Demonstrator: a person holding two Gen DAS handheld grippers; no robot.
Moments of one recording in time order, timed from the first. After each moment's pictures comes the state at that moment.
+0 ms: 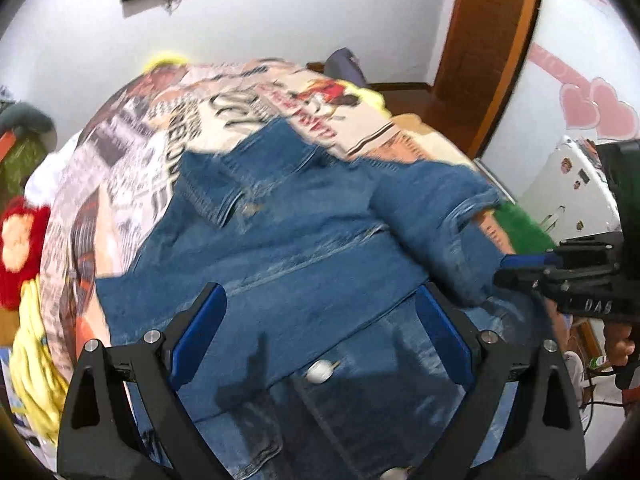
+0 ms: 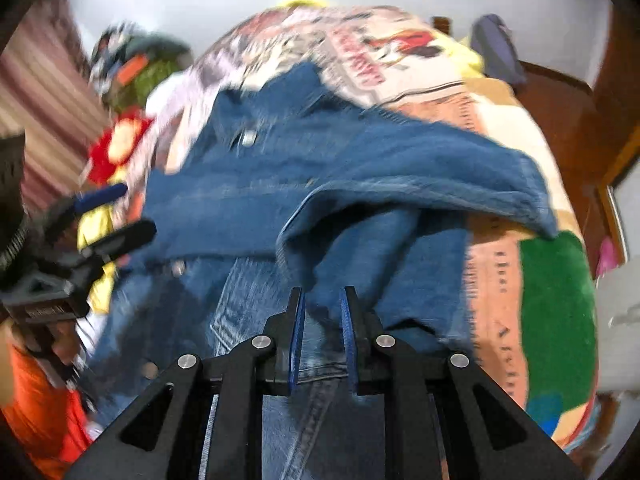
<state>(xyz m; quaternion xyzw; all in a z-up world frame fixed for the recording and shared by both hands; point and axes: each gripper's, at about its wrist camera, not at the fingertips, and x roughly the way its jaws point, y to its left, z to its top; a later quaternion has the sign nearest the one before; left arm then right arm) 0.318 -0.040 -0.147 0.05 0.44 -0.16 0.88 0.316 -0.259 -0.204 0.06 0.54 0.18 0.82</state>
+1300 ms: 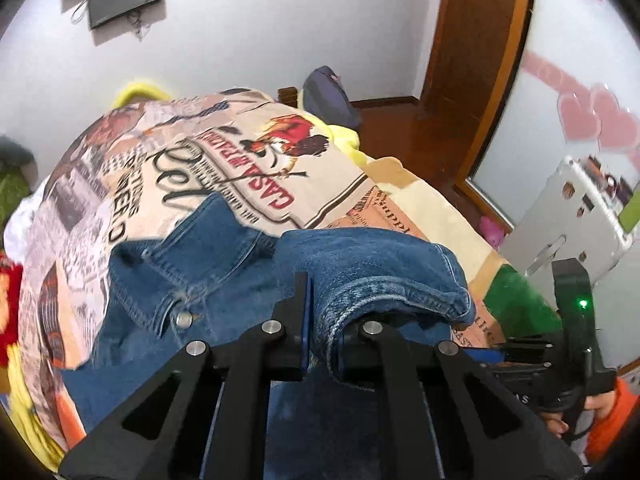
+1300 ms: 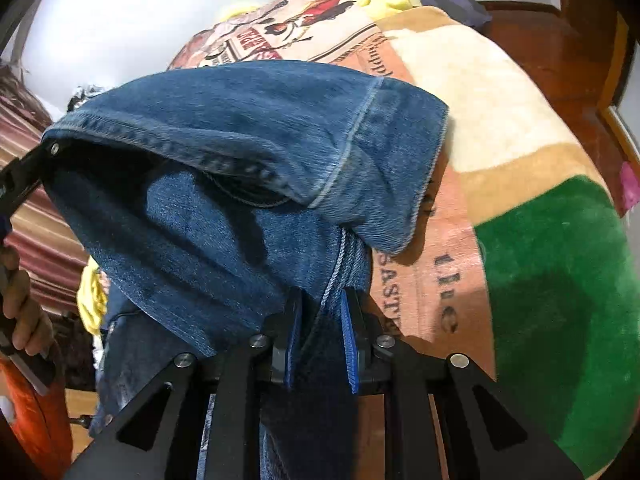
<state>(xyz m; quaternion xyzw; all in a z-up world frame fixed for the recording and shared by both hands) 0.404 -0.114 -0.144 0.05 0.42 -0.17 0.89 0.370 -0.330 -0.293 0.17 0.56 0.15 0.79</state>
